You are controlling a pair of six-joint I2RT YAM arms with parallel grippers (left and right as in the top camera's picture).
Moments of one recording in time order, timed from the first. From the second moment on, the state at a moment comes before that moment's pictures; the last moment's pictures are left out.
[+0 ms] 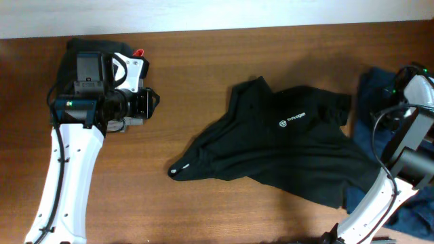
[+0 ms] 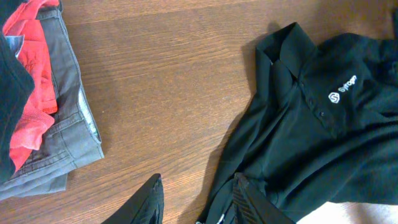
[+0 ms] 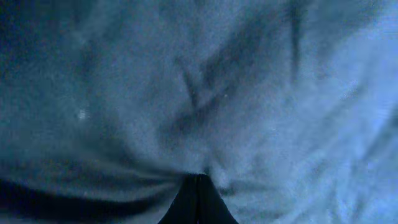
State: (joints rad) left arm -0.05 1.49 1.44 -0.92 0.34 0.07; right arm -0.56 2.30 1.77 -1.13 0.18 0.57
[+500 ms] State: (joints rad) left arm -0.05 1.49 1.44 -0.92 0.34 0.07; right arm -0.83 2.38 1.97 -1.15 0.18 0.37
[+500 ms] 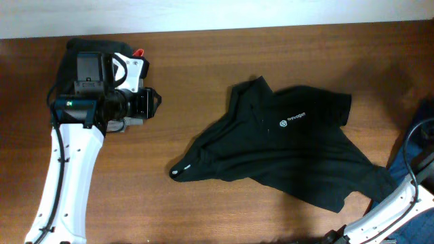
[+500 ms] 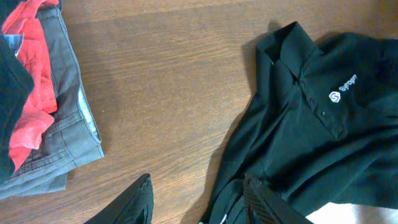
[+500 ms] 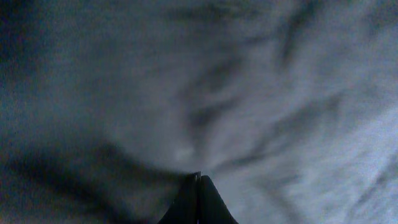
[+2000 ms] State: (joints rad) left arm -0.05 1.49 1.44 -0.95 0.38 0.07; right arm -0.44 2.45 2.04 -0.86 -0.01 -0.03
